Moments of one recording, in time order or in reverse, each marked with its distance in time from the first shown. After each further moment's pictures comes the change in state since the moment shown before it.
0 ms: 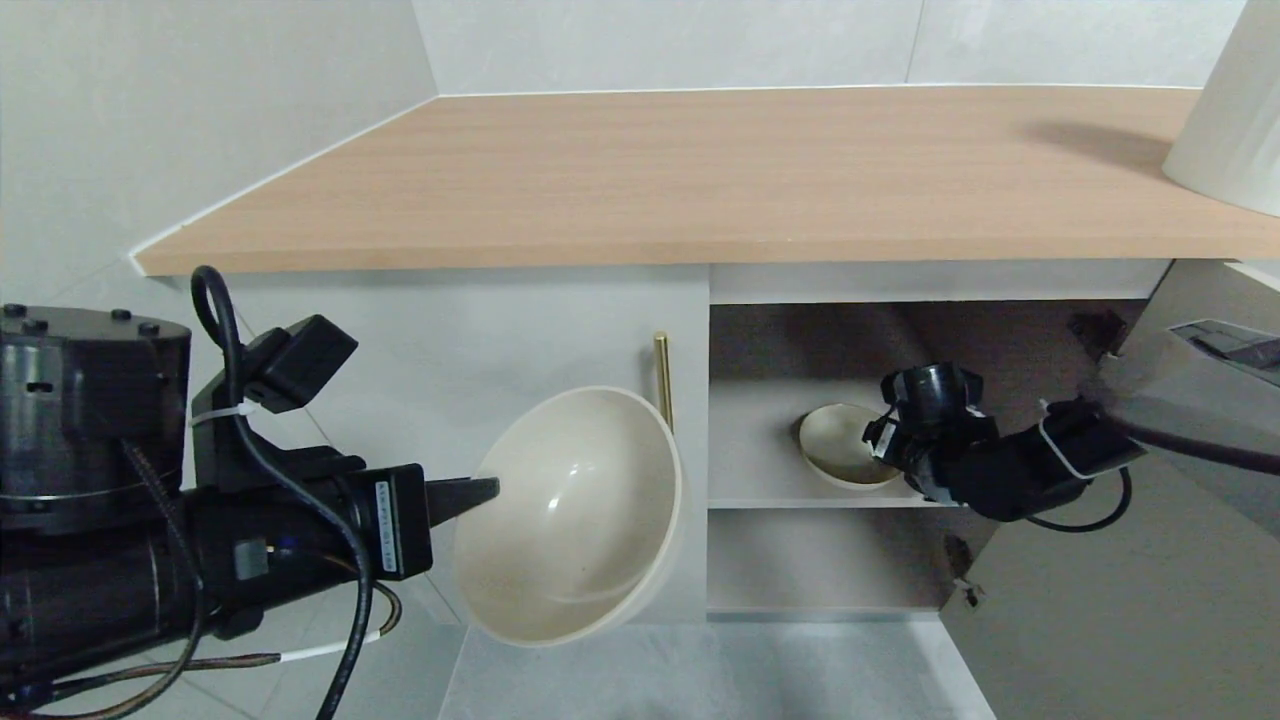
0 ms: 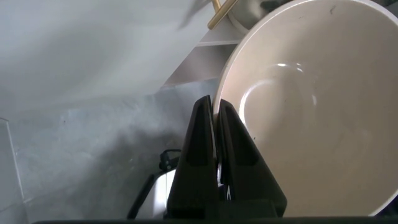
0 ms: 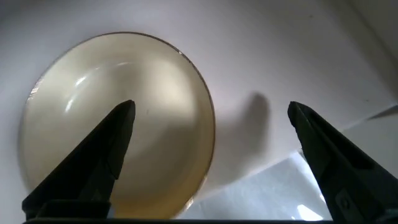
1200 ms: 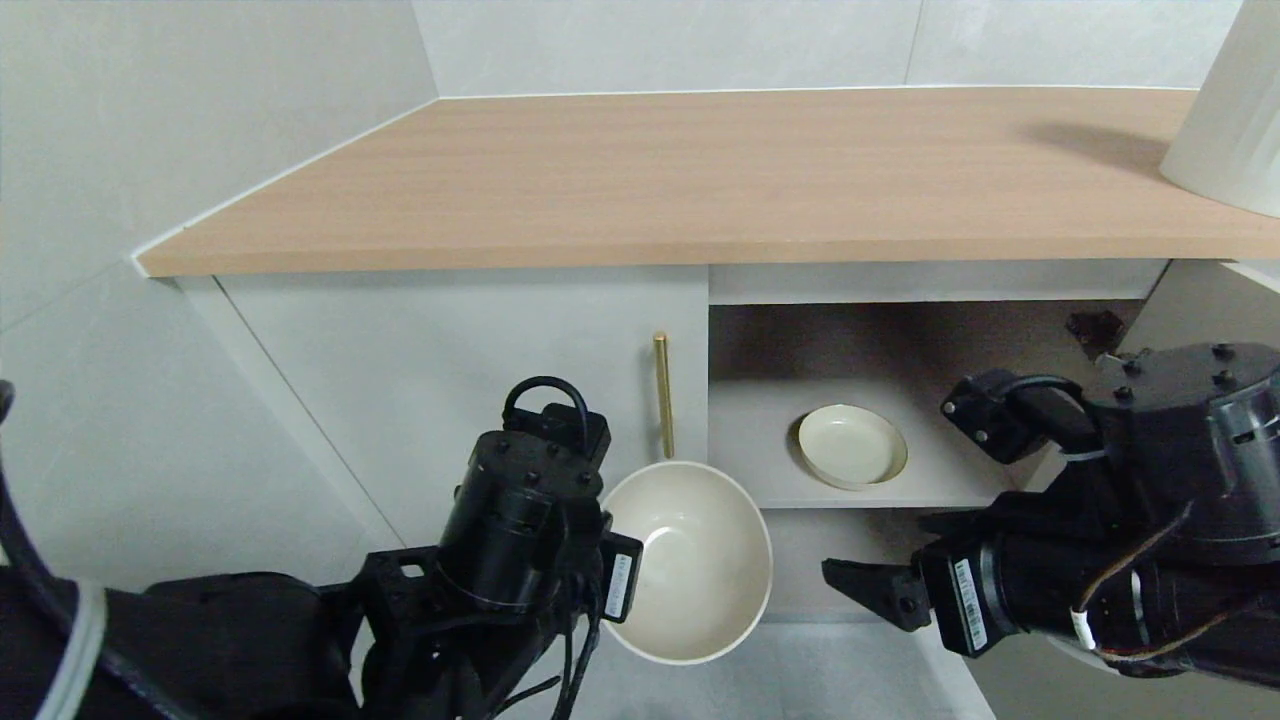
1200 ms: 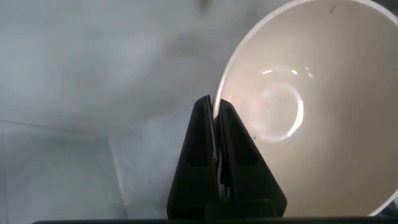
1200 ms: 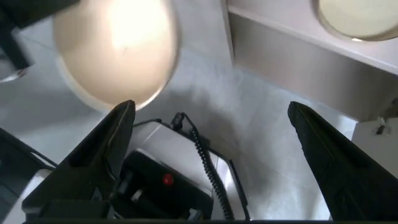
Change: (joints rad) left arm -0.344 0.423 -0.007 -0.303 0.639 0.183; right arm 0.477 -0.800 0.420 0.364 0.392 -0.341
